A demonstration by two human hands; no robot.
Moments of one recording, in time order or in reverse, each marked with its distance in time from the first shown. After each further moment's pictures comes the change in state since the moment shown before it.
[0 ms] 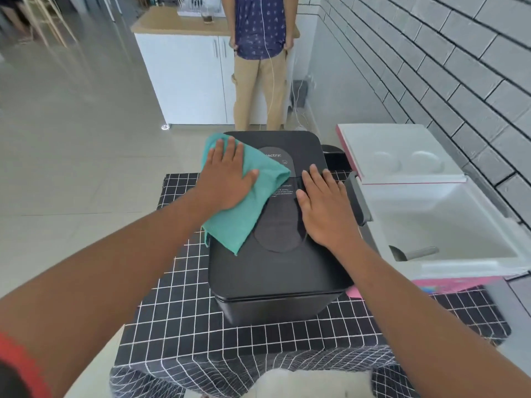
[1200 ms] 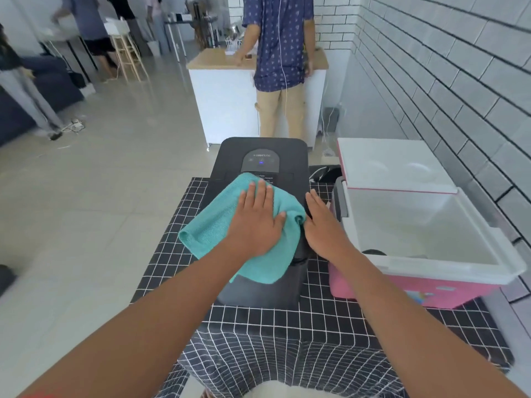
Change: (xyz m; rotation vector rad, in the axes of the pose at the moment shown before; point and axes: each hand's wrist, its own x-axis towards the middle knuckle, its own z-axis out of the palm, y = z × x) left_hand -0.116 0.145 0.031 0.048 0.062 -0.101; right_hand -0.069 0.060 -0.017 0.494 -0.165 -0.106
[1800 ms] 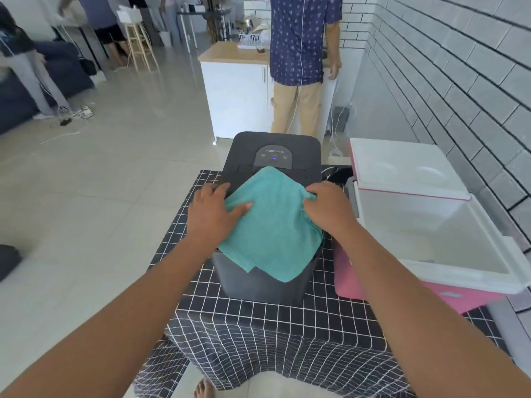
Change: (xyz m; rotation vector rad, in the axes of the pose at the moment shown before) left_hand -0.032 -0.080 -0.024 -0.309 0.202 -0.392; right_hand 0.027 -0.042 -0.021 -0.117 0.119 0.045
